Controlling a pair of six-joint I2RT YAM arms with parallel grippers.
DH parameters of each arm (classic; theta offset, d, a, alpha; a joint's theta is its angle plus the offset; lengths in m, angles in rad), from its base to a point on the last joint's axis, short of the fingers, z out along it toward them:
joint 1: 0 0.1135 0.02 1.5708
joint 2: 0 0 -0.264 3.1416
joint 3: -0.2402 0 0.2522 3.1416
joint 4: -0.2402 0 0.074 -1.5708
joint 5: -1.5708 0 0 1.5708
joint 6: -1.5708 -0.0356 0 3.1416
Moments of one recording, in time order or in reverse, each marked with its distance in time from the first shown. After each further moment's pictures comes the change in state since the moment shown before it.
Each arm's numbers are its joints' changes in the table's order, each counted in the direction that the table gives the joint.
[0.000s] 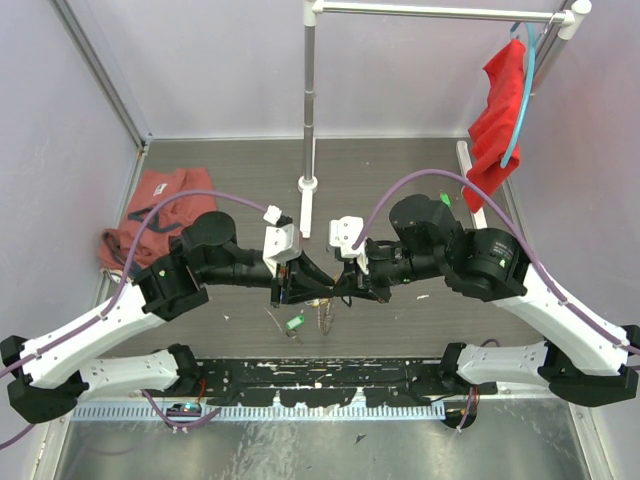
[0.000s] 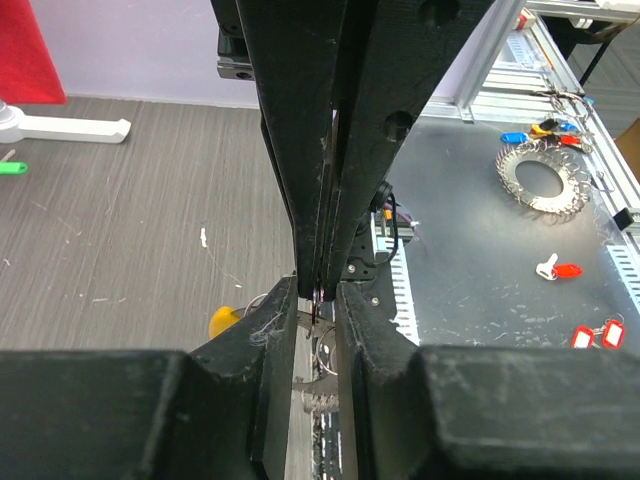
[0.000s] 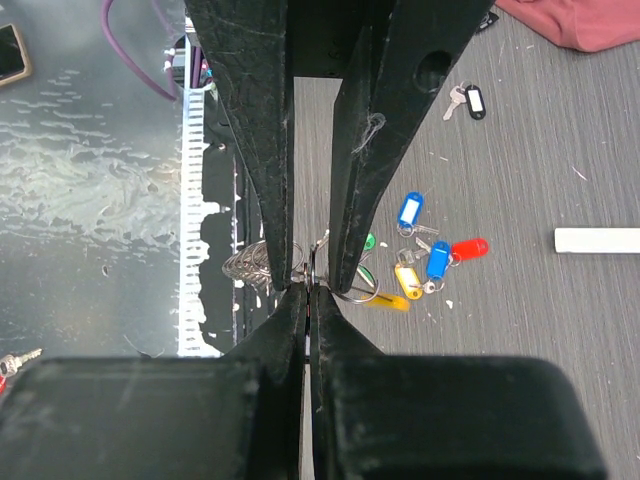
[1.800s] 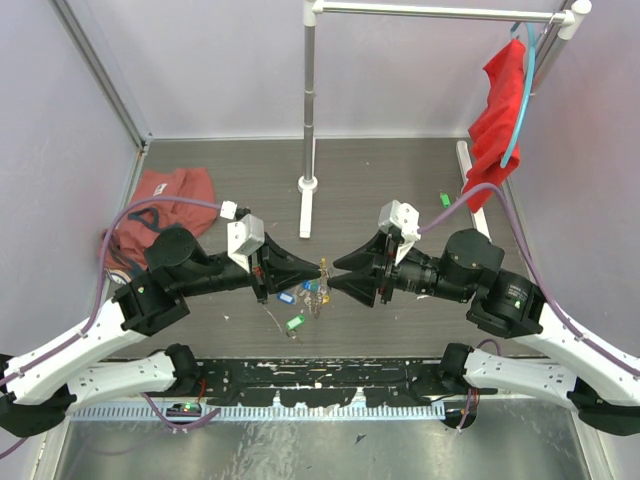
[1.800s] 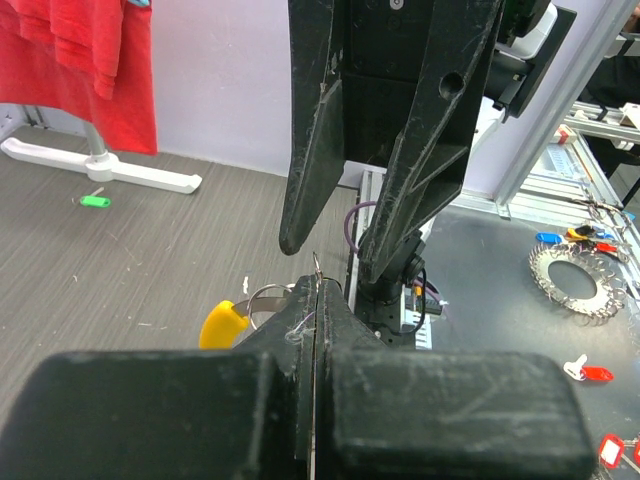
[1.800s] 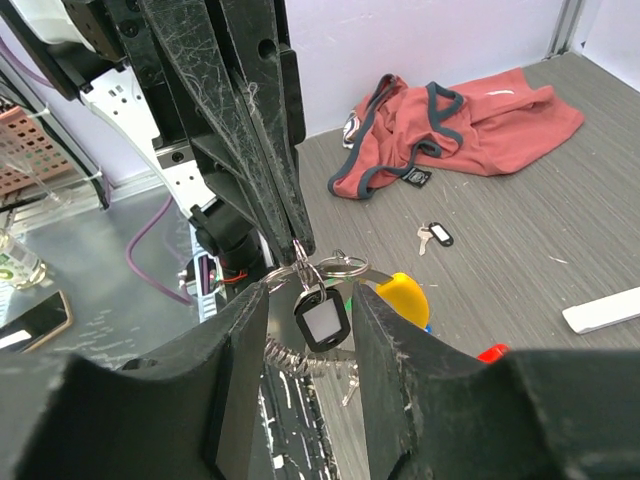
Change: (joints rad) left arm 0.000 0.152 0.110 0.169 0.188 0.128; right arm 0.000 0.319 0.435 0.644 -0.171 -0.422
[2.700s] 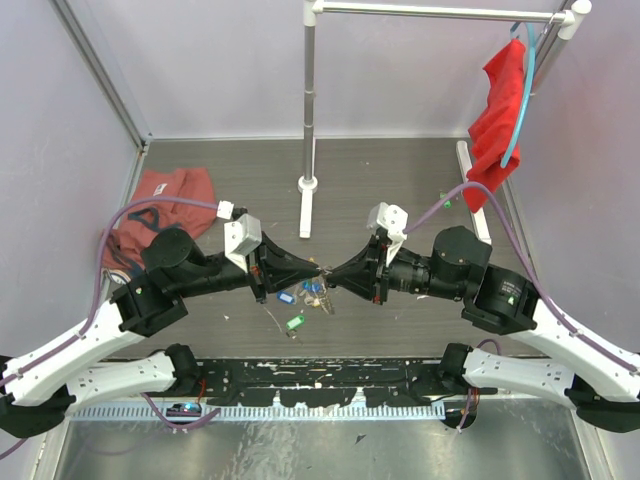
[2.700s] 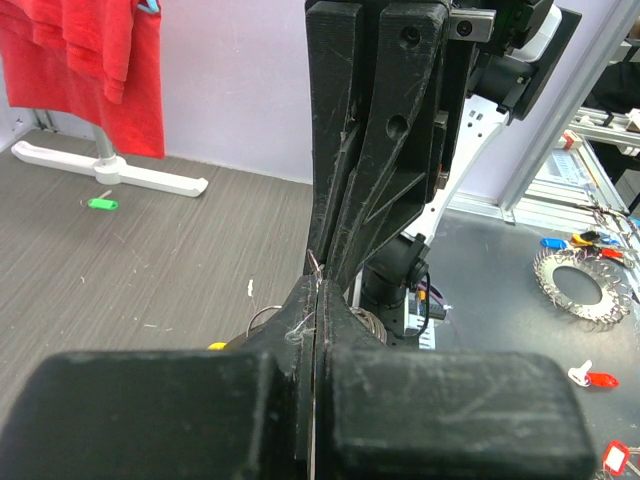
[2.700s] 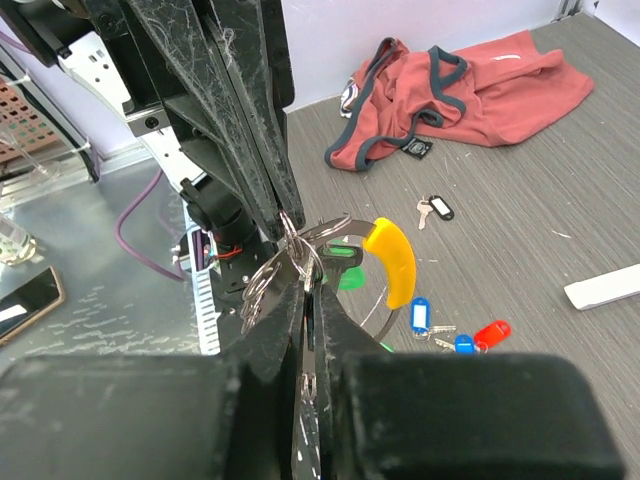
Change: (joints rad) left arm 0.000 0.010 0.000 0.000 0.015 -0.001; right arm 0.000 -0.032 -0.007 -0.048 0.007 0.016
